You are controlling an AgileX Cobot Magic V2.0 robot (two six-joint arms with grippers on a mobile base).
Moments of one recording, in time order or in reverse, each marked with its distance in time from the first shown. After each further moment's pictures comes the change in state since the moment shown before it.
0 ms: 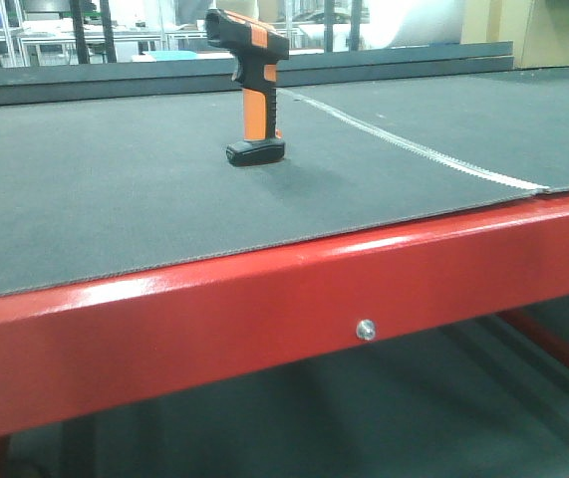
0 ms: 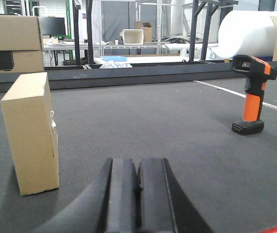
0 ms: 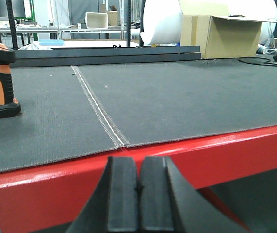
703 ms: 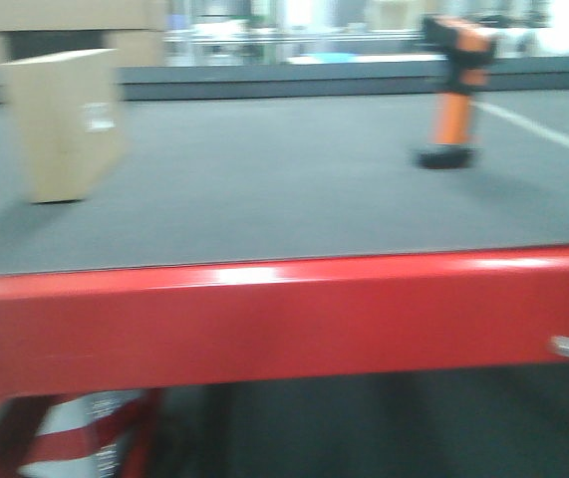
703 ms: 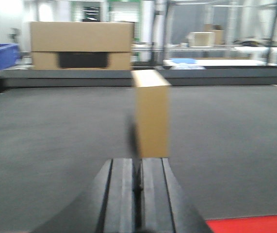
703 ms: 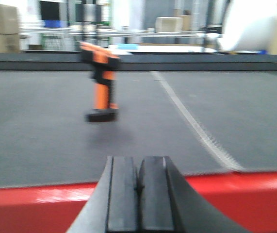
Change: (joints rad) left arm 0.000 0.000 0.000 0.000 0.000 0.000; right arm 0.000 0.000 0.000 0.000 0.000 0.000
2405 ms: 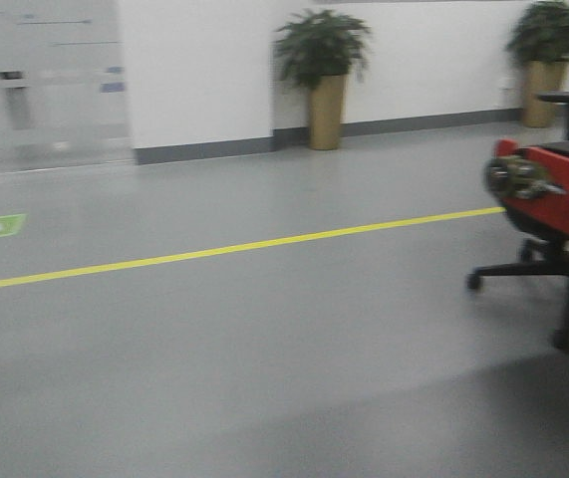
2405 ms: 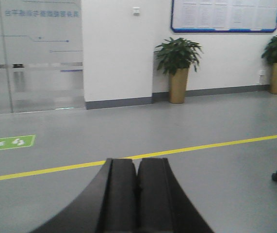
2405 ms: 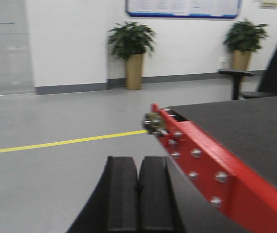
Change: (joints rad) left arm 0.000 0.000 0.000 0.000 0.000 0.000; right arm 0.000 0.000 0.000 0.000 0.000 0.000
